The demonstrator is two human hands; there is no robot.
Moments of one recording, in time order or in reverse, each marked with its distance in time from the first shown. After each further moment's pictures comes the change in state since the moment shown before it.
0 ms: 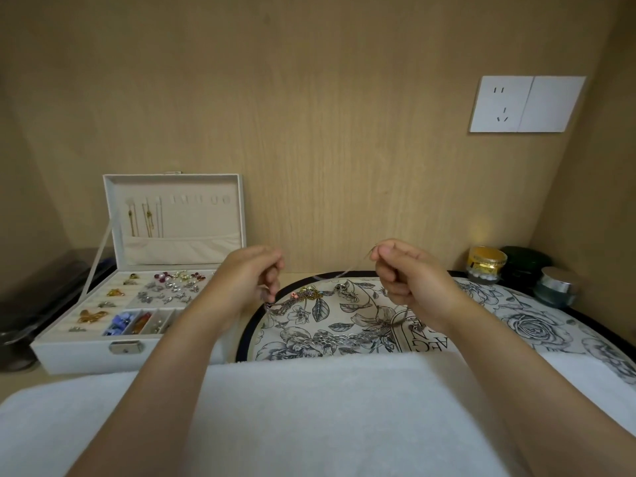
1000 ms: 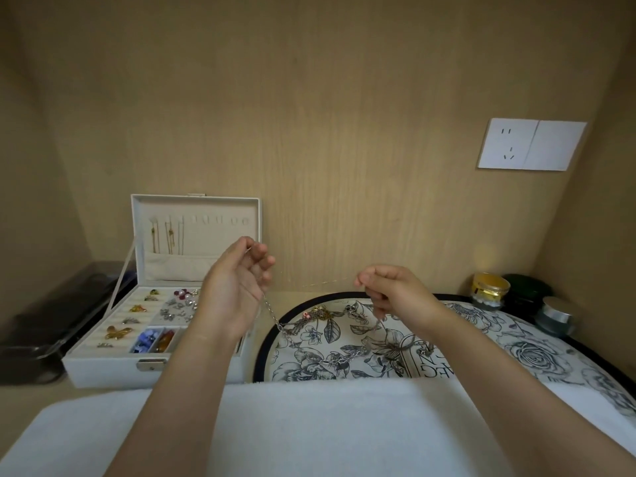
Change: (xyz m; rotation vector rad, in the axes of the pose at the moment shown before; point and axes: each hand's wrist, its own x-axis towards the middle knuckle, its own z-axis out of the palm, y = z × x) left_hand 0.001 0.022 -0.023 -0.851 0.175 0.110; right_hand 0.024 -0.018 0.032 -0.280 -0.031 0.083
